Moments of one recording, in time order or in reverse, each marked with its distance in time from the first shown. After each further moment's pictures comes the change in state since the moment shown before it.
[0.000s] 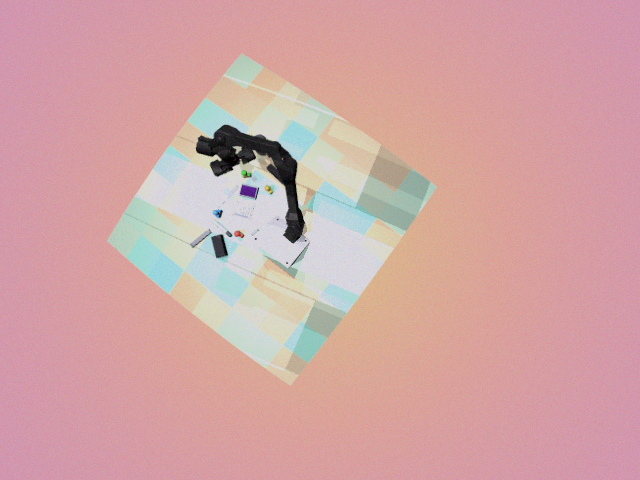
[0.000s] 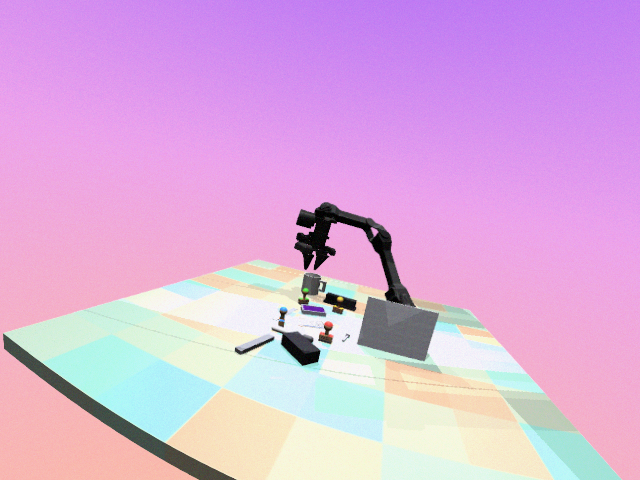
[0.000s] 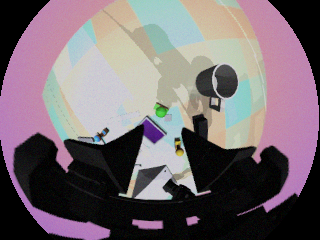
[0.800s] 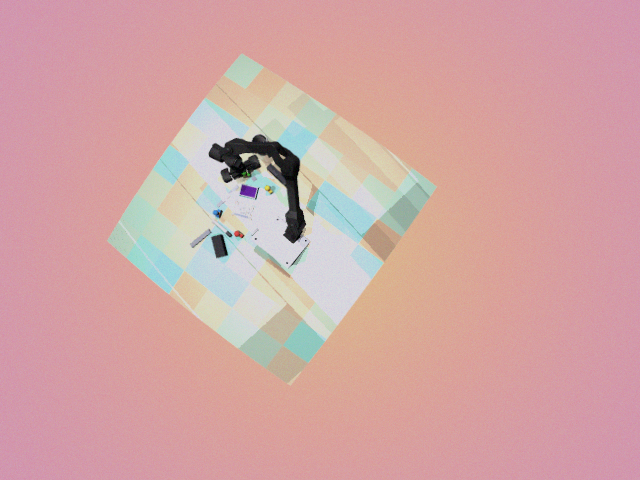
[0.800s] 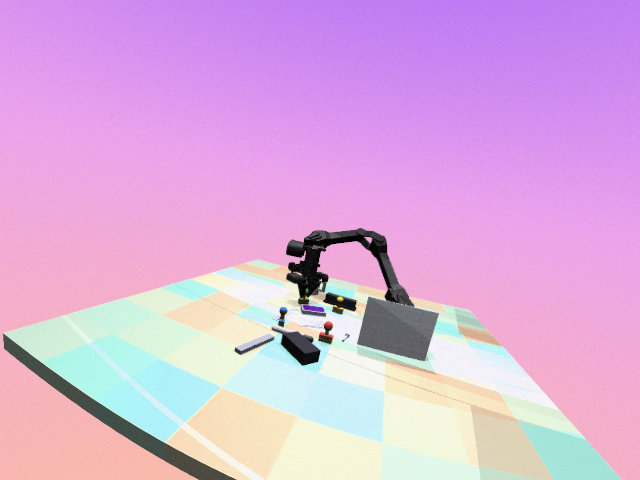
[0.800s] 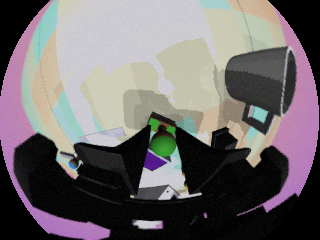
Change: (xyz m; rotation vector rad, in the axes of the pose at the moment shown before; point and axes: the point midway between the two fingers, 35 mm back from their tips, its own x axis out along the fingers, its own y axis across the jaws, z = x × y) arm 0.116 -0.004 -0.005 0.021 0.068 -0.053
